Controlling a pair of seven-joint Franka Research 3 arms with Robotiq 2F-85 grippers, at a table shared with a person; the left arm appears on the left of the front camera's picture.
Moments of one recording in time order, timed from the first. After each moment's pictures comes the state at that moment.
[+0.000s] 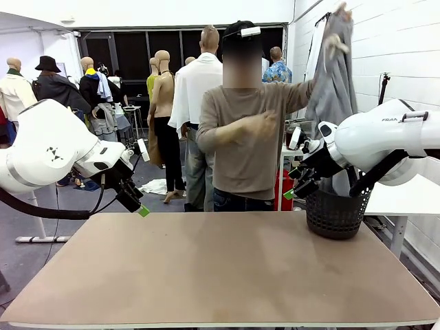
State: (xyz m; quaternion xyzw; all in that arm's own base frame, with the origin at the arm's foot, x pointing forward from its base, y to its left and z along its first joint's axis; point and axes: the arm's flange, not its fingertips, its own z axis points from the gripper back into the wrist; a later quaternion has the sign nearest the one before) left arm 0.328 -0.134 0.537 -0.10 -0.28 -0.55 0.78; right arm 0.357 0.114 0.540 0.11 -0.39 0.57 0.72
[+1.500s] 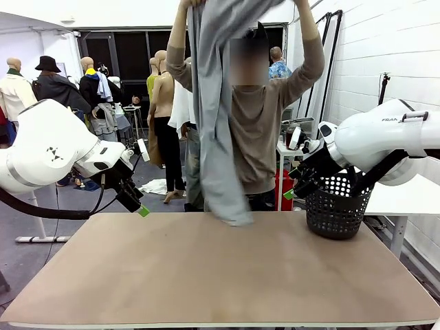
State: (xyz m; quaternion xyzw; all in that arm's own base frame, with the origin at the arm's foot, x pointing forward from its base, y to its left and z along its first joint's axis) left arm 0.328 -0.134 0.537 -0.10 -0.28 -0.55 0.78; right arm 0.357 0.114 0.540 0.11 -0.39 0.57 0.72
